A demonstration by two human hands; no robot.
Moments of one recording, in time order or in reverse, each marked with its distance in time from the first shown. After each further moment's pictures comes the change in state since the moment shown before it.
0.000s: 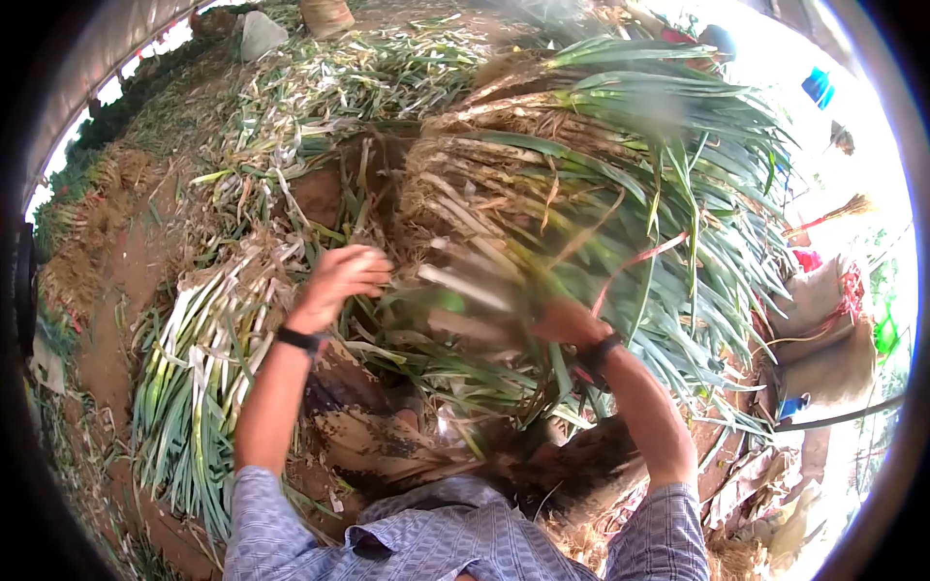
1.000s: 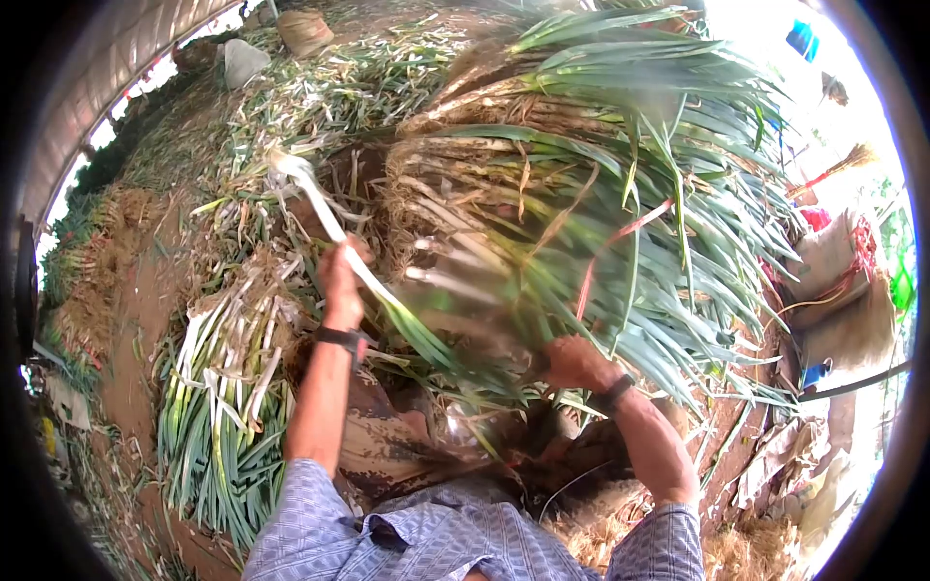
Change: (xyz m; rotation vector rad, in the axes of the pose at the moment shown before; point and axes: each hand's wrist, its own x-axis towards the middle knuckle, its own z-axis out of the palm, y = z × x) left_hand 0.045 -0.046 0.049 -0.223 0.633 0.287; right_hand -0.074 0.041 0.048 0.021 -0.064 -0.078
